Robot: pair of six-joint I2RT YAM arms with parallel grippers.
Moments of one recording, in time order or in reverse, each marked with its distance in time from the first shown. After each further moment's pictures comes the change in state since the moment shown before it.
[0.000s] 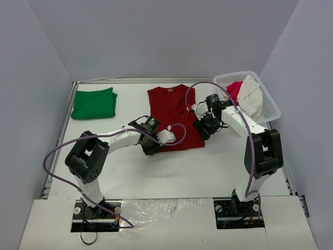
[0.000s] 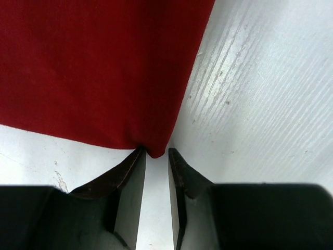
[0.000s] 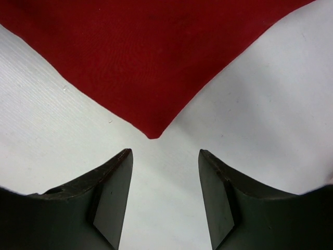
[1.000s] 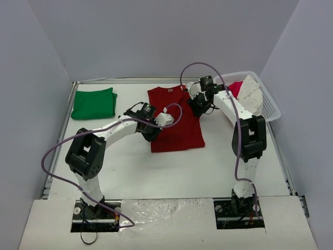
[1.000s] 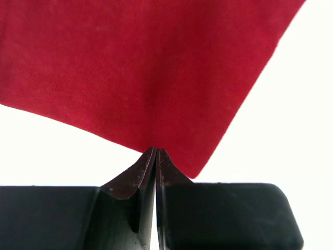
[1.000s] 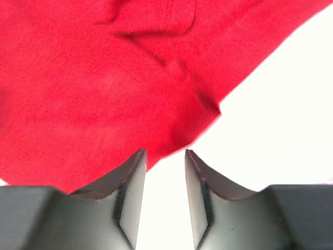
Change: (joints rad) left arm 0.091 0.048 0.176 -0.021 0.073 -0.134; right arm 0.000 0.367 0.462 0.090 -0.003 0.018
